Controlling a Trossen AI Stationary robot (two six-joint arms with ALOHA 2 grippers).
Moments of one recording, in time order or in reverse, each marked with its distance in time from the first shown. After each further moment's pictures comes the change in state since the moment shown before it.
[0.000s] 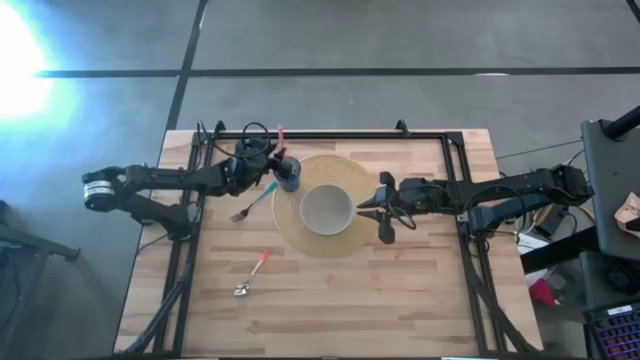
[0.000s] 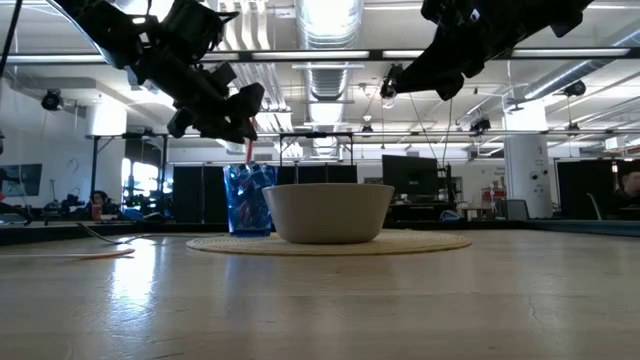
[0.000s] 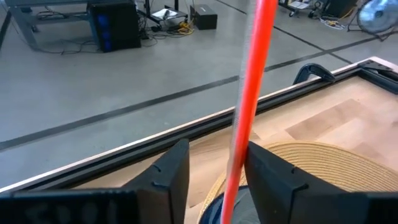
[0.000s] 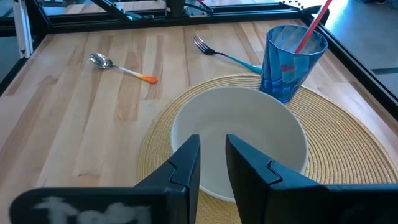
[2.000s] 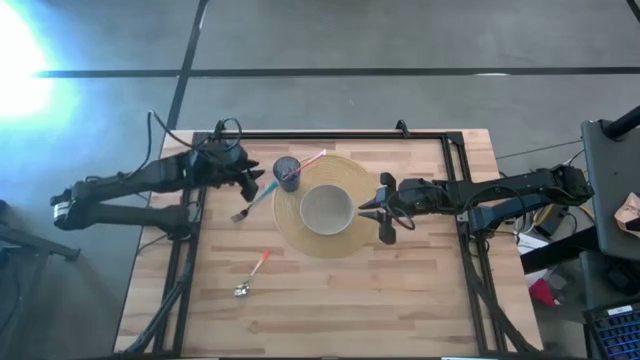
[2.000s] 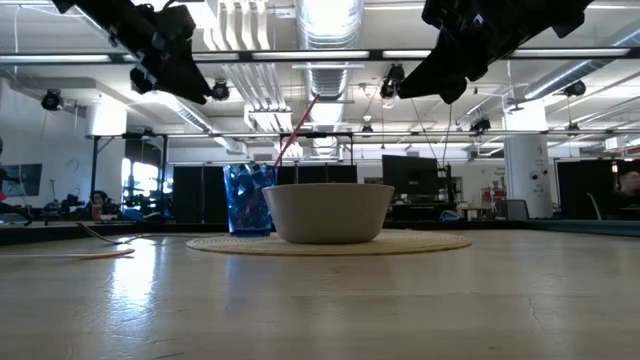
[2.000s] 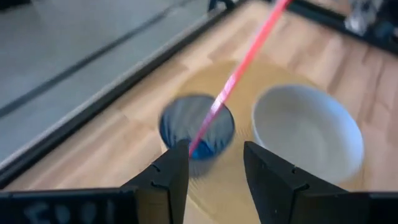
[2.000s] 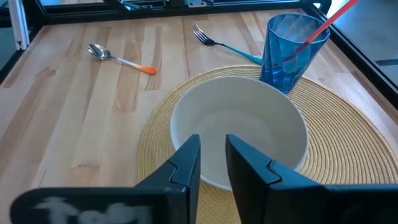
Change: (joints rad) left arm -0.036 -0.412 0.172 -0.777 0.400 0.096; right arm 0.000 -0.001 0.000 -0.034 -0.001 0.008
